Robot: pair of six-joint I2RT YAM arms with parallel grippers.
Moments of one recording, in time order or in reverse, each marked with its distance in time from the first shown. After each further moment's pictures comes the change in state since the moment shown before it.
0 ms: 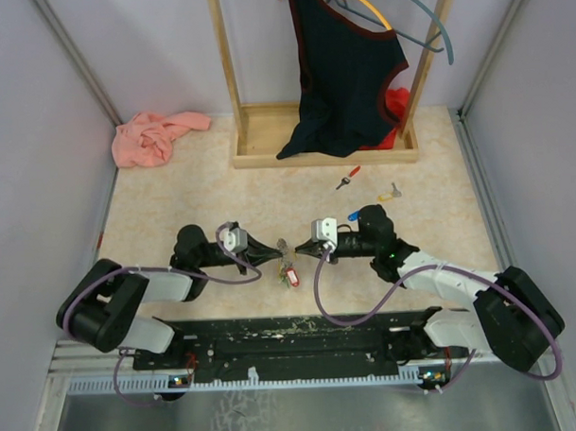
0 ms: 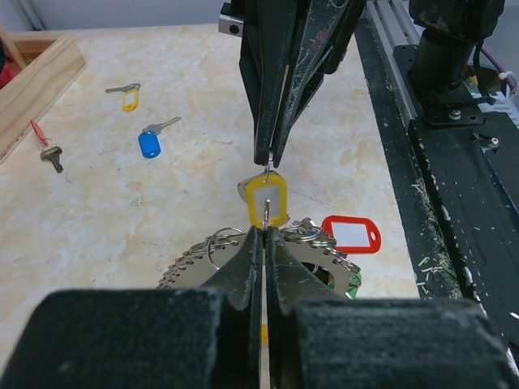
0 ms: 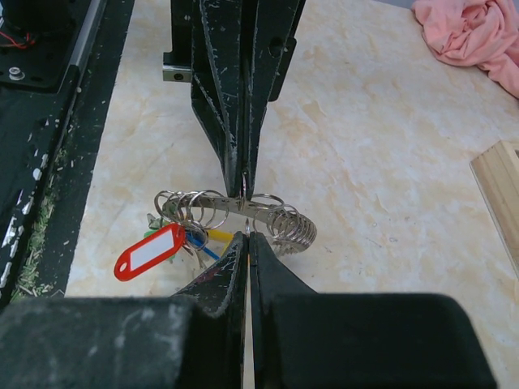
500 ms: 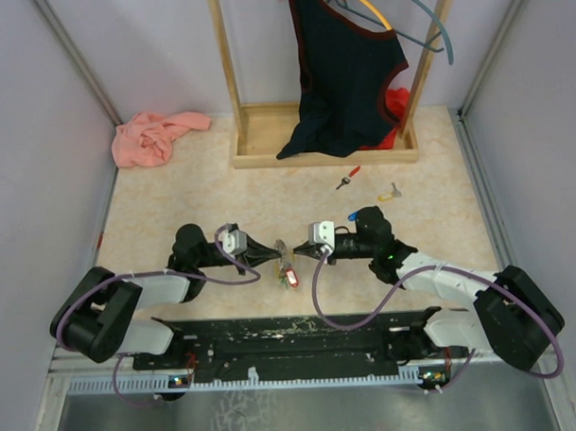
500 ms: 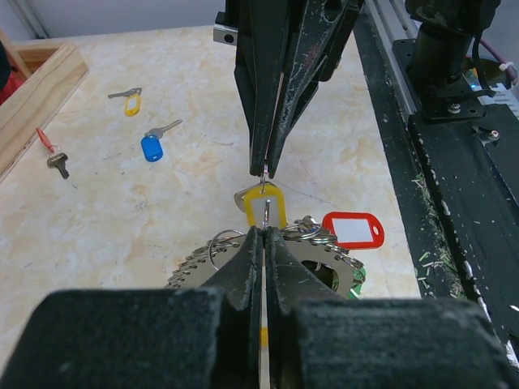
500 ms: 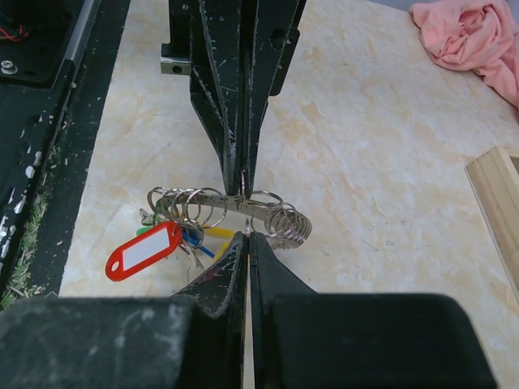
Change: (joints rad) left arm 0.000 -0.079 0.003 -0.107 0.007 0.067; right arm 0.028 0.002 0.000 0.002 0.035 -0.026
